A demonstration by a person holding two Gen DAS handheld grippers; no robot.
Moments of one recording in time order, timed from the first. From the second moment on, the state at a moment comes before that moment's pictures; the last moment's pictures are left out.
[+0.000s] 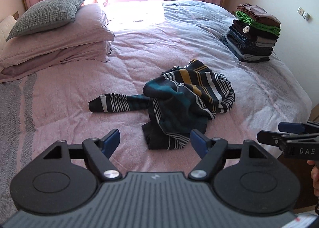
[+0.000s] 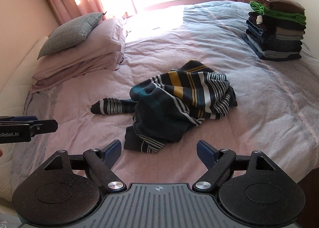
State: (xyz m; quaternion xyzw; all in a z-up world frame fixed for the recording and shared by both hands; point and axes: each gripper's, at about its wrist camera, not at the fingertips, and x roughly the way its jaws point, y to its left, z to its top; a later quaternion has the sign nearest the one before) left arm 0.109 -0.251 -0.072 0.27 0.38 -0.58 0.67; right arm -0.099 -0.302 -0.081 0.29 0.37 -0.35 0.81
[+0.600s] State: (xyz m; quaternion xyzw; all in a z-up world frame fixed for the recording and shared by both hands) left arm 0.098 -0.246 -0.089 0.29 0.38 -0.59 0.65; right arm -0.113 -0.300 -0.089 0.30 0.37 -0.37 0.80
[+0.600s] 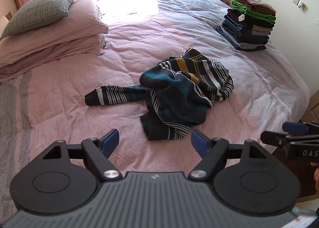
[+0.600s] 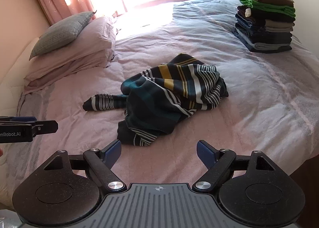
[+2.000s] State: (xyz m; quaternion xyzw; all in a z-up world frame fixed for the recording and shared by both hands) left arm 0.181 -0.319 -0.201 0.27 0.50 -0.36 0.74; right arm 0.053 -0.453 -0.209 0.13 0.45 -0.21 0.86
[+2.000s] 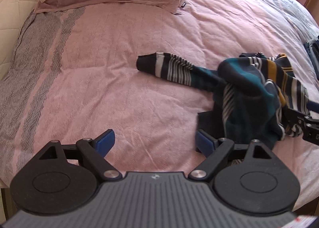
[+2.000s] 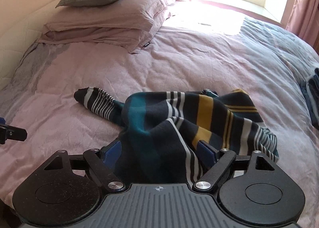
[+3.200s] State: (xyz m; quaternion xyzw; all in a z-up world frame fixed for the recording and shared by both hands) left arm 0.112 -0.425 -0.231 0.37 0.43 -0.55 0.61; right arm -0.163 -0.485 -0.192 0.16 0.43 -0.50 0.74
